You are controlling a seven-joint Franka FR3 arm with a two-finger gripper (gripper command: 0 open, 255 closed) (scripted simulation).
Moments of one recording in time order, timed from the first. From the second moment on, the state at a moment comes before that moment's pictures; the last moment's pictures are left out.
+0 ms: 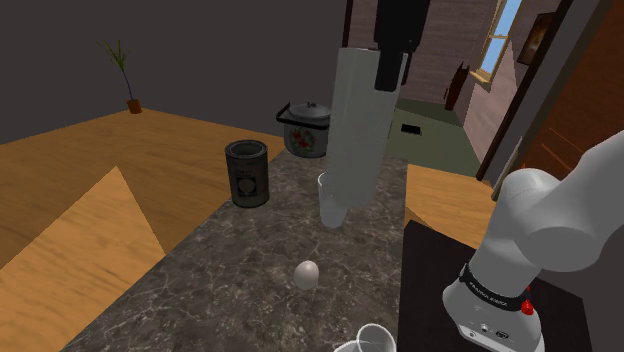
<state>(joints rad) 0.21 -0.50 0.37 -1.74 0.25 1.27 0.43</state>
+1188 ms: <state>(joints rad) 0.32 0.04 0.93 -1.26 0.03 1.31 1.07</state>
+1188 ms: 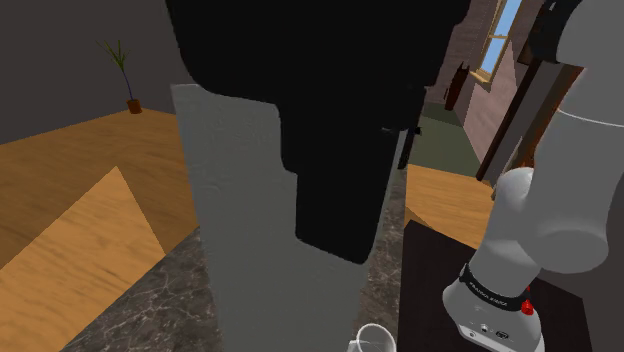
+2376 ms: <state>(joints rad) 0.47 0.24 1.01 -1.28 -0.16 1.45 1.26</state>
